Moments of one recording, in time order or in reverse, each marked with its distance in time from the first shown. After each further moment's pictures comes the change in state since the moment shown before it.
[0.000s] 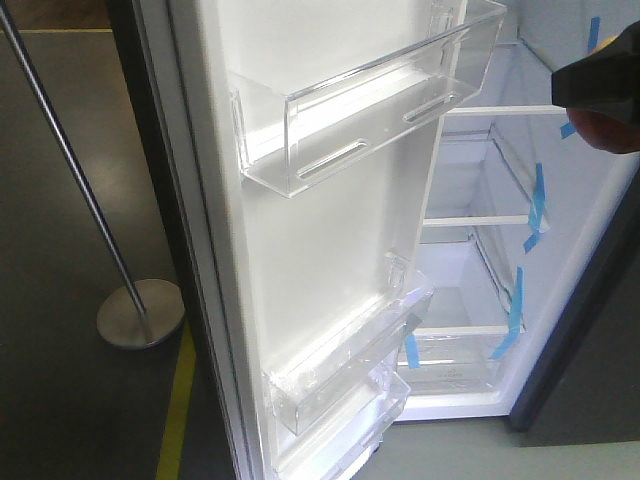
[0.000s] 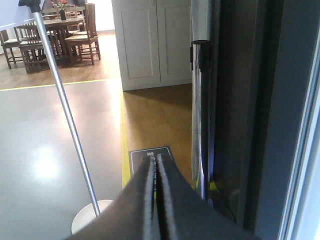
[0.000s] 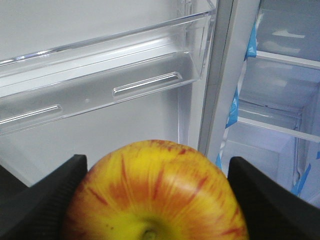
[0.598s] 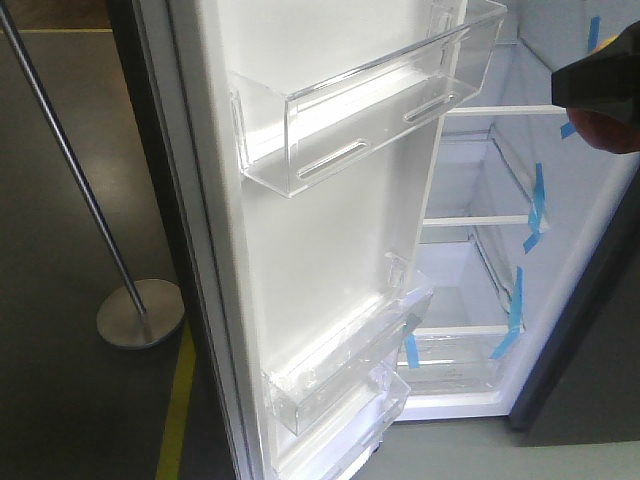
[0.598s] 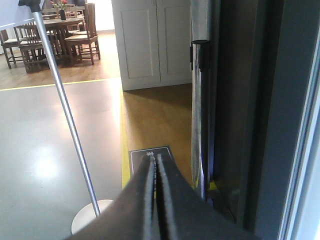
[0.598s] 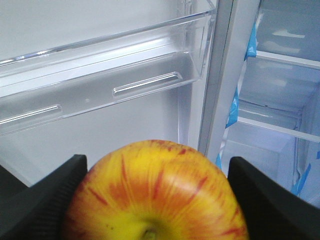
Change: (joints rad) left arm 0.000 0.000 0.000 0.000 0.000 0.000; right arm 0.000 0.000 0.000 0.000 0.000 0.000
